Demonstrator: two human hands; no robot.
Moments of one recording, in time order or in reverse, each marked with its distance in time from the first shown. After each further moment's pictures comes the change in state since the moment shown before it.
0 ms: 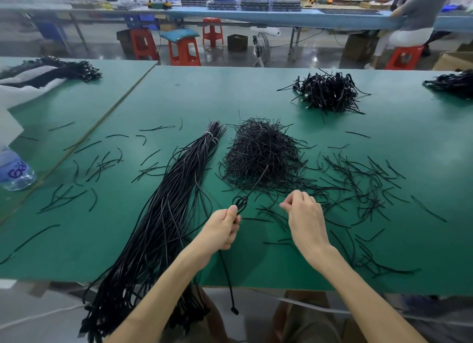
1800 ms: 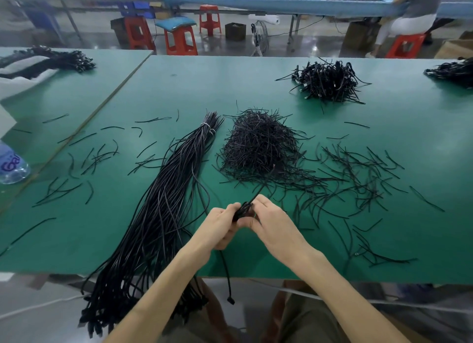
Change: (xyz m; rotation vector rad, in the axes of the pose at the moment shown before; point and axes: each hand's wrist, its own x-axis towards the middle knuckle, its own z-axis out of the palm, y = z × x) left_hand -0.004 -0.008 0.006 0.003 0.054 -0.109; right_hand -0.027 -0.046 -0.010 0.400 -0.362 -0.236
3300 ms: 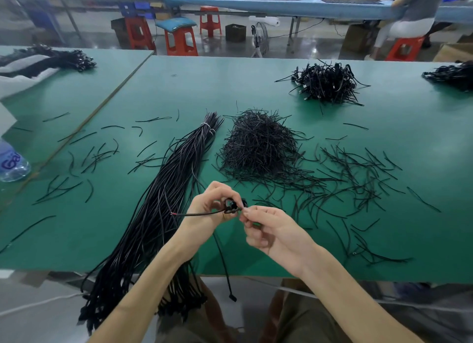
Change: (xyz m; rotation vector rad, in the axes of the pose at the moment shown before) left_hand -0.012 0.002 -0.027 -0.078 -0.098 0.730; right_hand -0.014 -0.018 -0.009 1.434 -0.214 0.363
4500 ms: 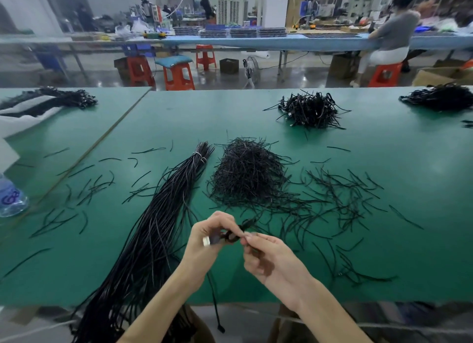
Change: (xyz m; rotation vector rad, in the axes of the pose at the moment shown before) left_hand 0.001 0.016 0.039 -0.089 0.088 0.021; right_hand -0.023 -0.004 -0.013 0.124 0.124 -0.031
